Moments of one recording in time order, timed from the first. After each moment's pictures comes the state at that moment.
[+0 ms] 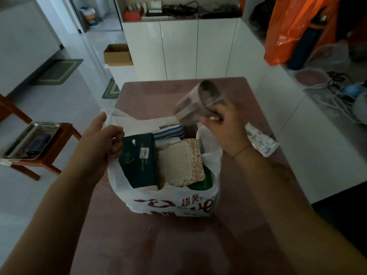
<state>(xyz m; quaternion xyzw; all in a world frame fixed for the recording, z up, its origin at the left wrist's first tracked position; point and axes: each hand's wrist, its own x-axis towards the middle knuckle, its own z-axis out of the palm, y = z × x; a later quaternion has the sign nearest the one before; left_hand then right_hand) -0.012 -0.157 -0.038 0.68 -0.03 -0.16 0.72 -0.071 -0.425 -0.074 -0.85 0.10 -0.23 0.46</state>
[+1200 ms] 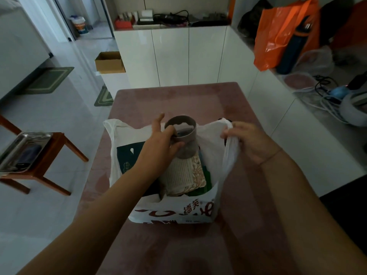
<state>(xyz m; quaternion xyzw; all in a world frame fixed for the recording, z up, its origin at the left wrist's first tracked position) -0.012 -0.249 -0.079 0.89 -0.35 0.03 0.29 -0.103 -0.471 -0.075 -0.69 0.18 -0.07 0.70</state>
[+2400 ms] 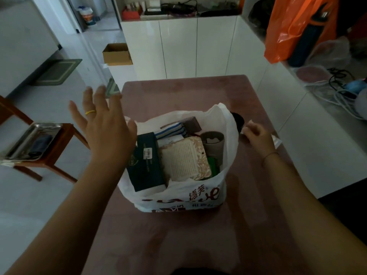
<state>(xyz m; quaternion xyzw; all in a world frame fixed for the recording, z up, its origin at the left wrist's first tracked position) -0.010 -0.185 -0.027 0.95 -0.14 0.25 0.09 -0.091 -0.519 -0.164 -0.75 0.33 -0.21 0.53</state>
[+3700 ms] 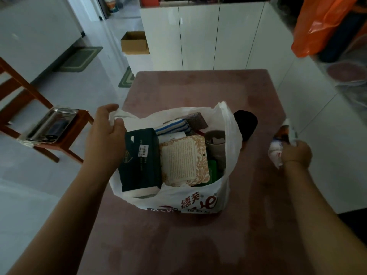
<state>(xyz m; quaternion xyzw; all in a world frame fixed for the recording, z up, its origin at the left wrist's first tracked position) -0.025 -0.188 -0.049 0.91 0.01 0.10 0.41 -0.098 -0.597 -0.225 -0.75 0.54 -0.21 0.34</state>
